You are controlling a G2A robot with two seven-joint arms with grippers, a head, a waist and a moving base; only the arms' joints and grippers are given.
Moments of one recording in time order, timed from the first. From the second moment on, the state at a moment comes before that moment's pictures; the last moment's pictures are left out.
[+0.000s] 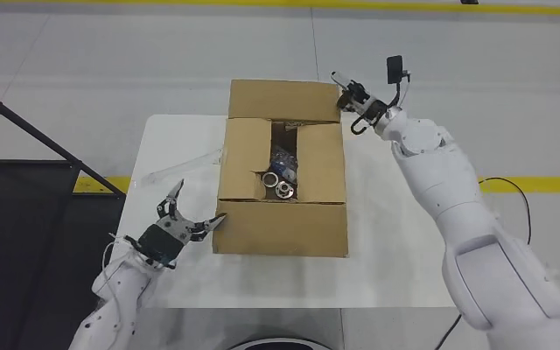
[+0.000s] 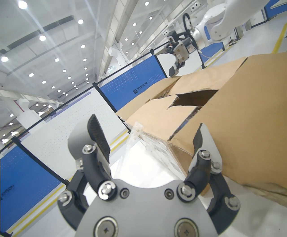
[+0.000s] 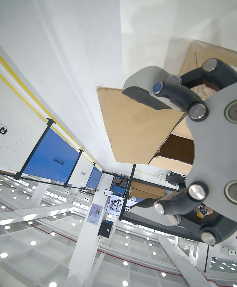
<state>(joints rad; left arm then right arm) 1.57 -1.20 -1.60 -1.70 1.85 -0.25 0.78 -0.18 -1.40 0.77 -0.32 0.33 -0.55 0.54</state>
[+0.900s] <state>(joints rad) 1.52 -1.22 -1.55 -1.77 1.63 -0.11 0.58 -0.36 -1.26 0.97 -0.44 0.49 -0.77 0.89</state>
